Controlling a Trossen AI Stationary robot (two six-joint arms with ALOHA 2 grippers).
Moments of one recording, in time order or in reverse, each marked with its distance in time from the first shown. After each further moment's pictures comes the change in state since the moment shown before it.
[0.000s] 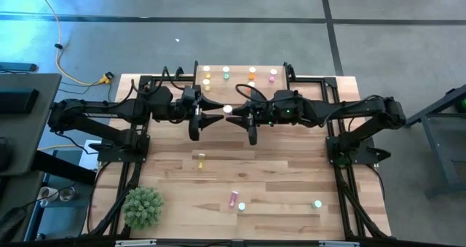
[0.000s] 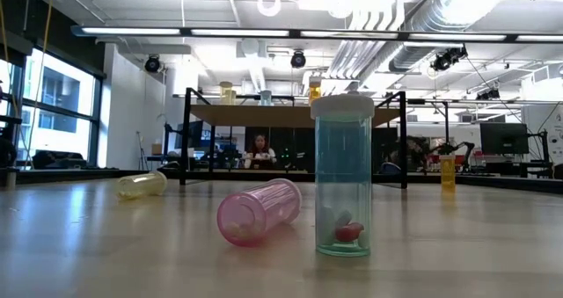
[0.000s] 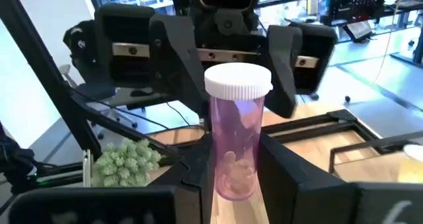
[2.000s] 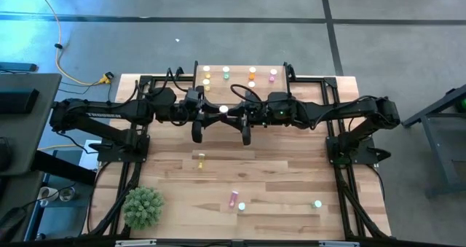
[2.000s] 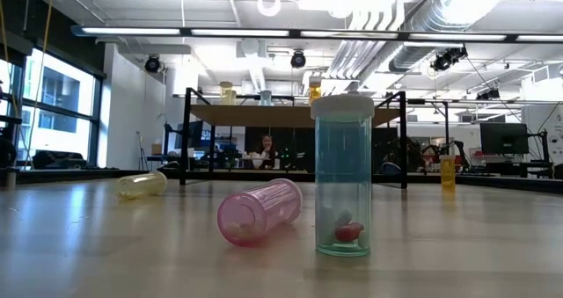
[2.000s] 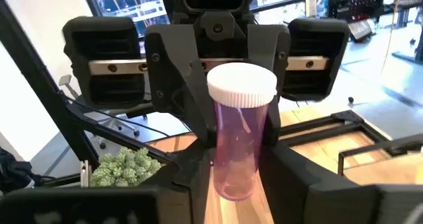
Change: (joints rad) left arm 0.004 0.037 0.002 0.022 0.006 0.058; right arm -0.007 0.059 -0.001 0.093 0.000 0.038
